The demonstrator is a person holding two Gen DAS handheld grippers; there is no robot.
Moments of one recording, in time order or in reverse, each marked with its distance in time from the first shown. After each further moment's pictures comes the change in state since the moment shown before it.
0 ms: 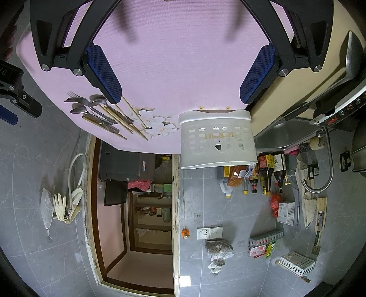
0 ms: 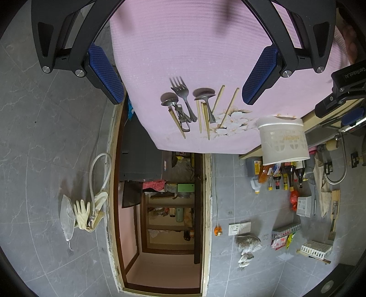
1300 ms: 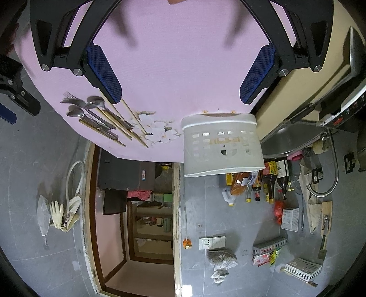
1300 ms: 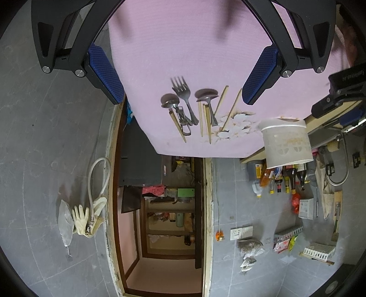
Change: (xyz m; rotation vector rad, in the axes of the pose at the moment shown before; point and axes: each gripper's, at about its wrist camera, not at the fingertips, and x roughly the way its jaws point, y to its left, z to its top) left arm 0.027 -0.001 0.005 0.014 0.073 0.011; right arm 0.013 -0.009 -0.005 0.008 0.029 0.010
